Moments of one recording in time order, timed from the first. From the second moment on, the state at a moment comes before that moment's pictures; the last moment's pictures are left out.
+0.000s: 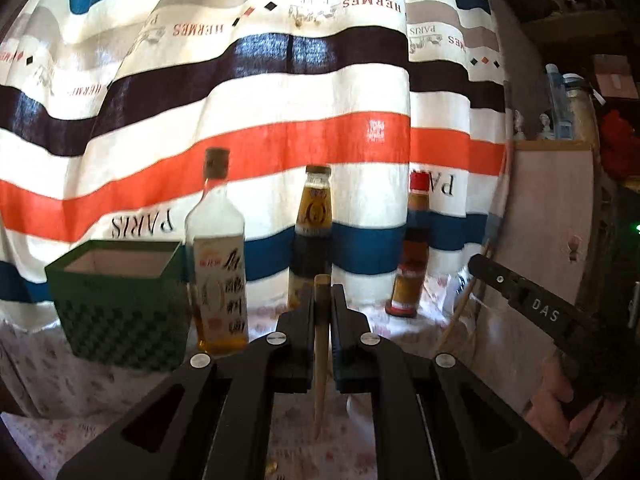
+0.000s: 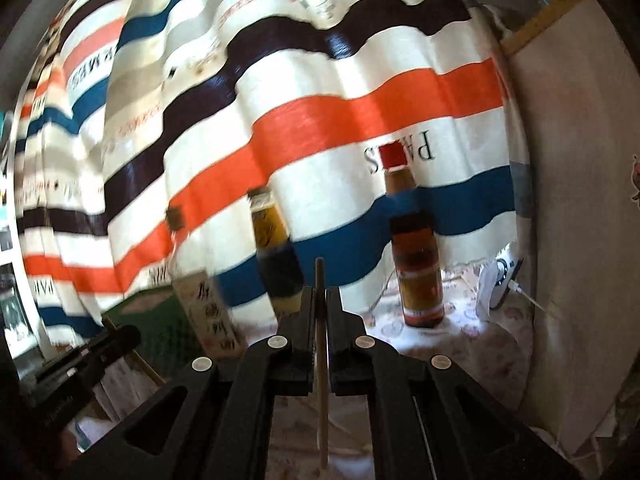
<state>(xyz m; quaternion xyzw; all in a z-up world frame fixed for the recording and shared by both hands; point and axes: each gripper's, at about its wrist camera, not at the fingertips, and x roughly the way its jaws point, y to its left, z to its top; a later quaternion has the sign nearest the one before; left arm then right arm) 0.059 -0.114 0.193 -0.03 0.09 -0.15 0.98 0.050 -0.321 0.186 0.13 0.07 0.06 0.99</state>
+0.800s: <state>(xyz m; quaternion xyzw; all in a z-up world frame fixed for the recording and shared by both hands) 0.113 -0.143 0.130 -0.10 0.14 -0.22 0.96 0.115 -0.334 0.153 0.12 0.17 0.02 0.98</state>
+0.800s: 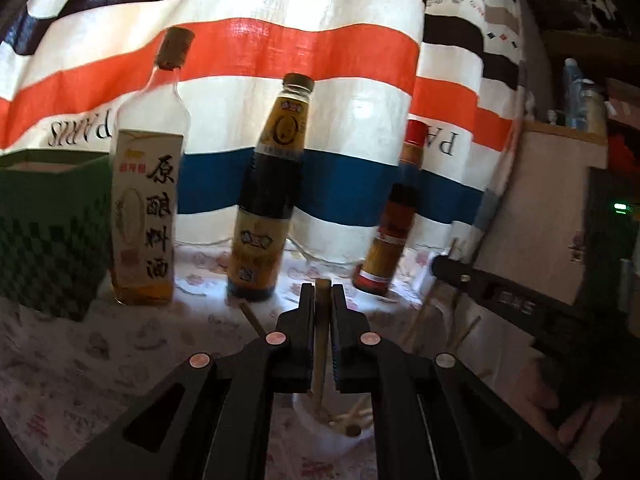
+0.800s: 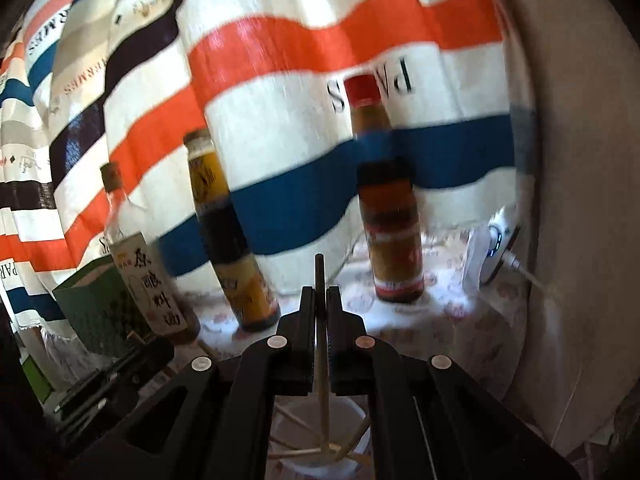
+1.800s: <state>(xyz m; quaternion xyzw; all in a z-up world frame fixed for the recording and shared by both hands) -0.031 -0.019 0.144 -0.04 0.04 -0.02 1.00 -0.006 -0.278 0.169 0.06 0.10 0.09 0.99</state>
